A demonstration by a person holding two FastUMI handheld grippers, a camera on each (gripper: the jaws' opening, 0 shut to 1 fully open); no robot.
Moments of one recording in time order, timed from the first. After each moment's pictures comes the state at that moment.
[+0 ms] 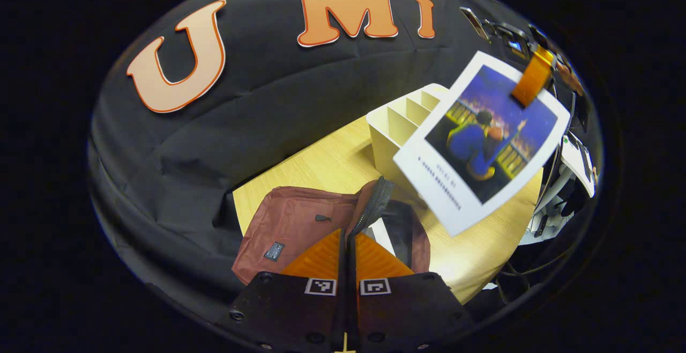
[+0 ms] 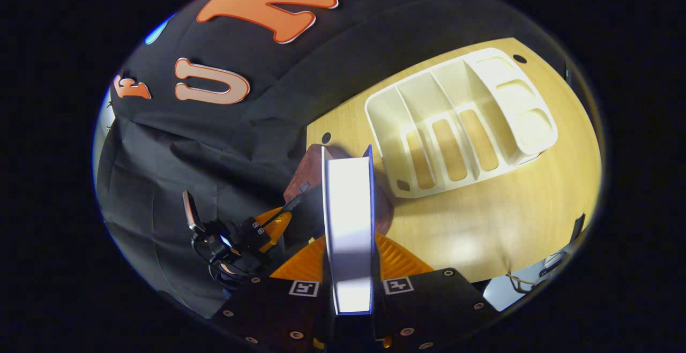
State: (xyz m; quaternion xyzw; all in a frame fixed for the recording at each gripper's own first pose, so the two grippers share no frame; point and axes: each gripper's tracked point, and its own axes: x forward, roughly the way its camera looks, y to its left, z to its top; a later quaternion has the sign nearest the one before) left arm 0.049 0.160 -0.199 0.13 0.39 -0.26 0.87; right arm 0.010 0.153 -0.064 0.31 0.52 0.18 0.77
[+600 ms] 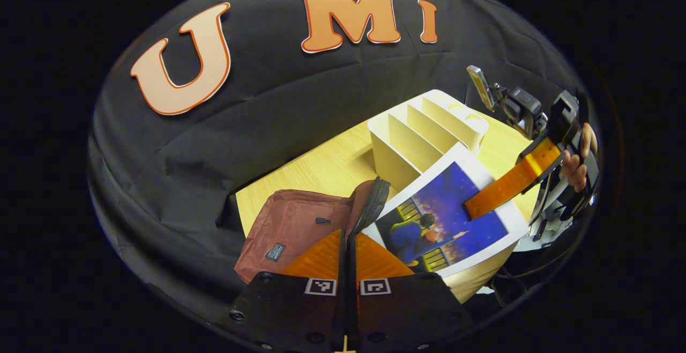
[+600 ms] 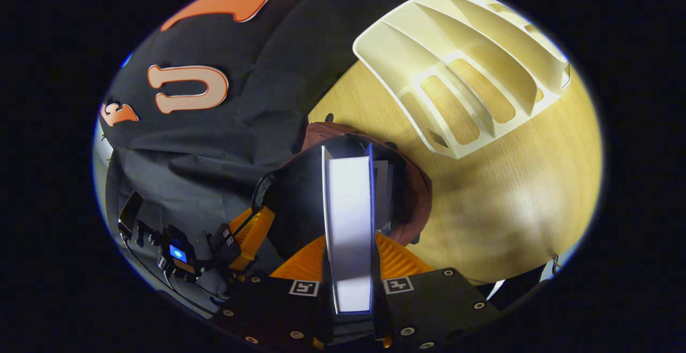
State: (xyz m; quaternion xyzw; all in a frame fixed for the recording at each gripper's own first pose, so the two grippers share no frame) left arm 0.044 0.156 -0.185 0.13 0.38 -0.26 0.88; right arm 0.017 0.255 -0.161 0.42 0.51 0.17 0.73
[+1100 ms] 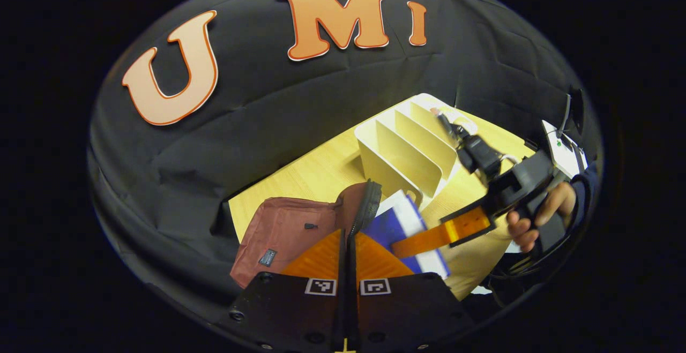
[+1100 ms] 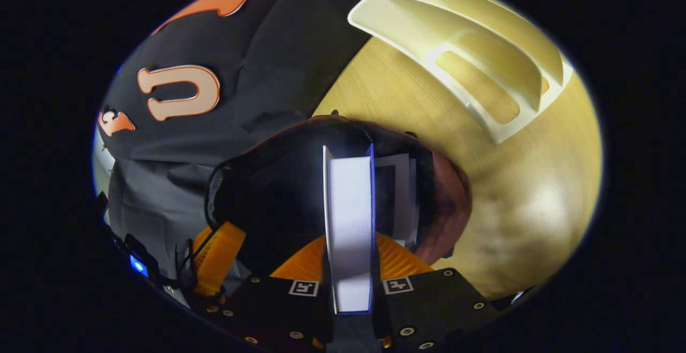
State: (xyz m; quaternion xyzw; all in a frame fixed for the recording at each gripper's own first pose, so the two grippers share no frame) left arm 0.040 0.136 -0.171 0.13 0.37 -0.29 0.87; right arm 0.045 0.335 -0.210 0.47 0.49 0.18 0.71
